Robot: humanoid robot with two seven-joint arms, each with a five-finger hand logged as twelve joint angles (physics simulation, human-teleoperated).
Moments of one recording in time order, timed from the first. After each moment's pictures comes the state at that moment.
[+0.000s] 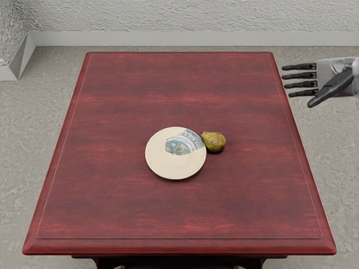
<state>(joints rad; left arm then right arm) -0.01 0.00 -0.21 -0.22 -0.11 -0.07 -0.22 1.17 -0.88 0.30 0.97 0.20 0.61 -0.61</state>
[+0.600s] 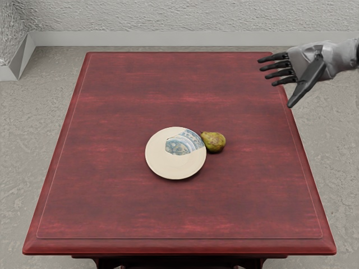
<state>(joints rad) -0.01 0.00 -0.21 -0.22 -0.11 -0.07 -0.22 1.33 -0.78 0.27 1.03 -0.08 0.61 -0.61</state>
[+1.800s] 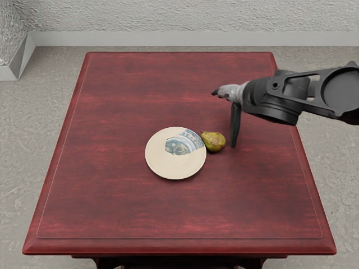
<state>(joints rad) -0.01 0.00 -0.20 -0.22 -0.11 -0.07 -0.22 1.60 -0.37 -0.32 1.35 -0.42 -0.13 -0.61</state>
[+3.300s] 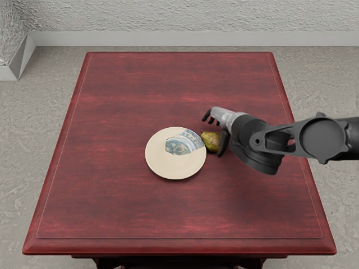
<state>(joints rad) -0.01 0.00 -0.20 -0.22 -0.11 -0.07 -0.22 1.46 -0.30 -0.37 1.46 -0.59 -0.47 -0.61</state>
